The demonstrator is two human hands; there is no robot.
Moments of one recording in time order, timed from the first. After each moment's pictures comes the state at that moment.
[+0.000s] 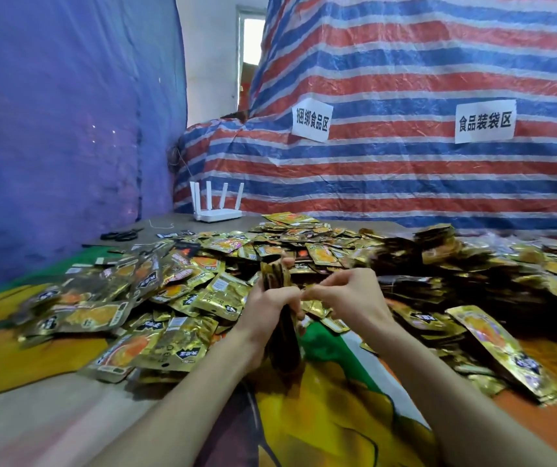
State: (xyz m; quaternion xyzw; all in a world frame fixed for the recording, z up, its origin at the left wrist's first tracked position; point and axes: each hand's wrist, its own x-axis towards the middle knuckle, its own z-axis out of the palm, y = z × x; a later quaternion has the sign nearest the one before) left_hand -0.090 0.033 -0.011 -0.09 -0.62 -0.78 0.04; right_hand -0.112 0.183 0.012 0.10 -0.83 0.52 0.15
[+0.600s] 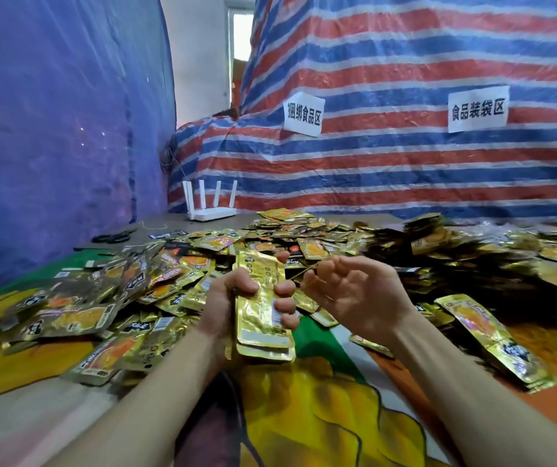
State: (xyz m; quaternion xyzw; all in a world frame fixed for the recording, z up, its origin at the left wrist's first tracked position) left_hand -0.094 0.016 -0.005 -0.26 -0.32 -0.88 -0.25; right_hand -0.118 0.218 0.009 0.23 -0.40 0.86 -0.22
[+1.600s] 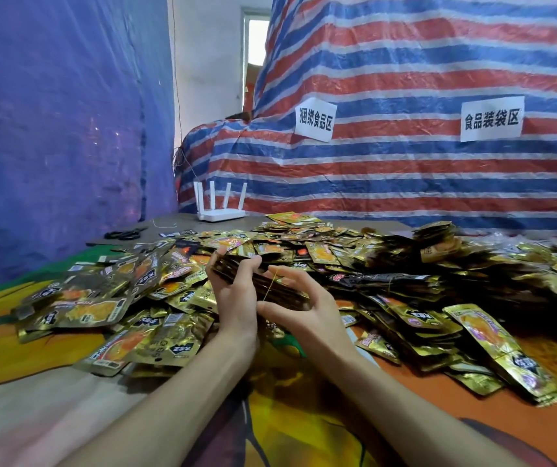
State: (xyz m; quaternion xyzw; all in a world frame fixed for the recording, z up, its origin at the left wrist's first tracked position) left_hand -0.099 0.037 -0.009 0.04 -0.42 -0.87 0.26; right_hand -0.087 0.149 -0.022 0.28 -0.70 0.65 0.11
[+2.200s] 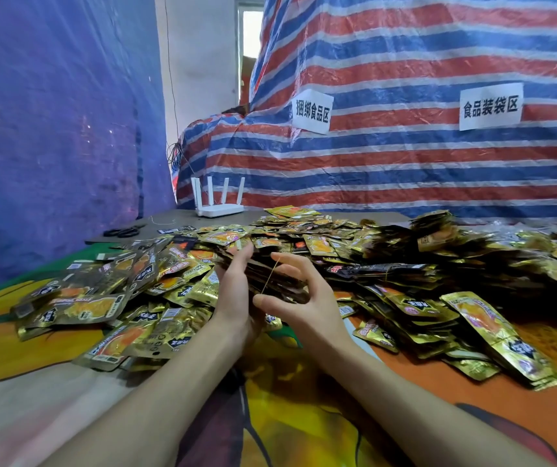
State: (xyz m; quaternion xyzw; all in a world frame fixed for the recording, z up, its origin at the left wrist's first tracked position) left_hand -0.097 0.029 -0.006 0.03 -0.45 -0.89 0.06; right_hand -0.087 0.149 -0.027 0.27 -0.69 0.66 0.14
